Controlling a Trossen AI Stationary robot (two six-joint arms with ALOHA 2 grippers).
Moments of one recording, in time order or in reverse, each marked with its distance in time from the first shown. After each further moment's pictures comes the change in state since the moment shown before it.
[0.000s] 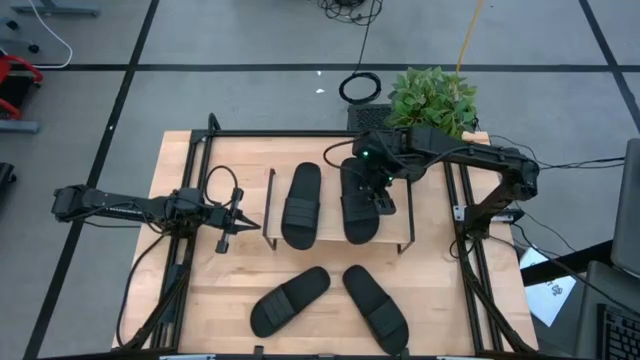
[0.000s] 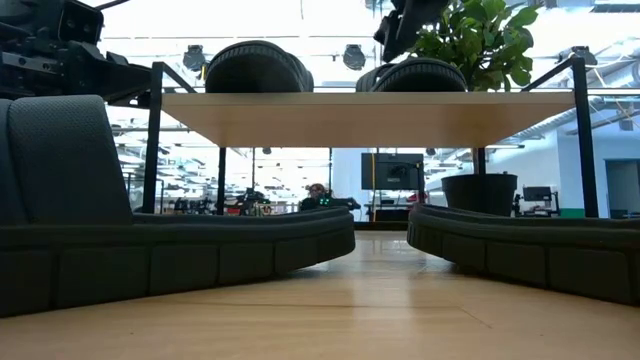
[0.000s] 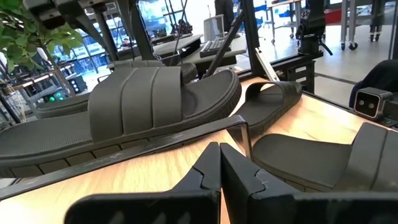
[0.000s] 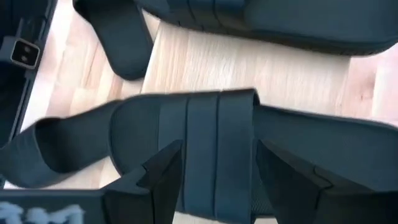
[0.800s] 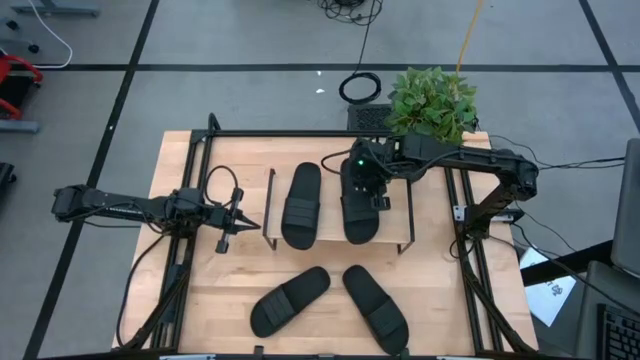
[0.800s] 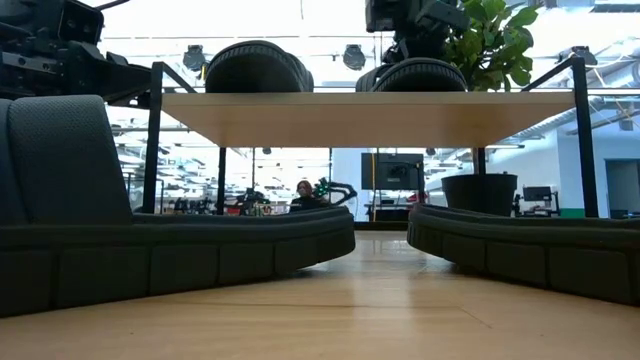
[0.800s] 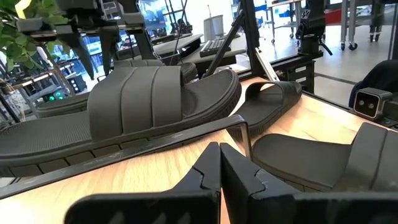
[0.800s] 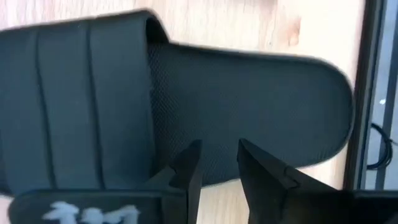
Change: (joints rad) left arm 0.000 0.000 0.000 -0.002 0.000 -0.003; right arm 0.001 0.004 -0.122 0.033 0.336 -0.001
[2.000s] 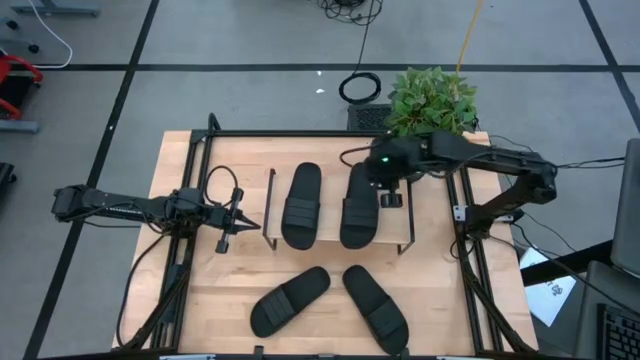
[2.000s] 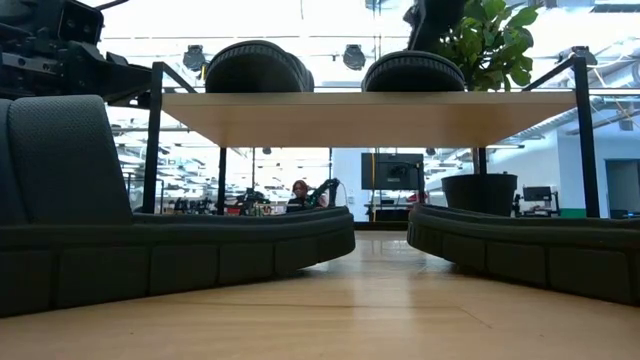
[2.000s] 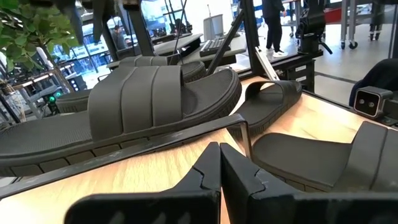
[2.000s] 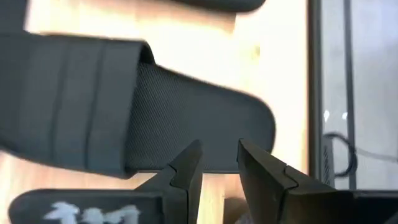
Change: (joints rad) left arm 0.000 0.000 0.000 -0.001 0.000 0.006; right arm 0.045 -0.171 0.000 0.006 0.076 0.017
